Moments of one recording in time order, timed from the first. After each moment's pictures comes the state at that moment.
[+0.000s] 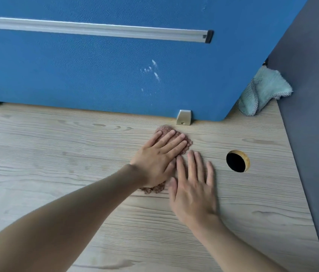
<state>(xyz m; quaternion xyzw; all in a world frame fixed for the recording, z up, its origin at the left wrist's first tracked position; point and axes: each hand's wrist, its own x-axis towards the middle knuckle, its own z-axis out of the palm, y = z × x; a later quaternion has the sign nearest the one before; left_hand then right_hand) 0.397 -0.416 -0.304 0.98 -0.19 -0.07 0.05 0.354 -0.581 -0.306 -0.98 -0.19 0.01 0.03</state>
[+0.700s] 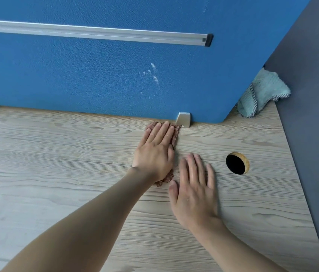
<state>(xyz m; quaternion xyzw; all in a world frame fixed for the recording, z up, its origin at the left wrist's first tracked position) 0.411 -0.430 -0.309 0.99 0.00 0.00 0.11 0.356 -0.582 -0.306 -0.98 -0.19 0.01 0.03</state>
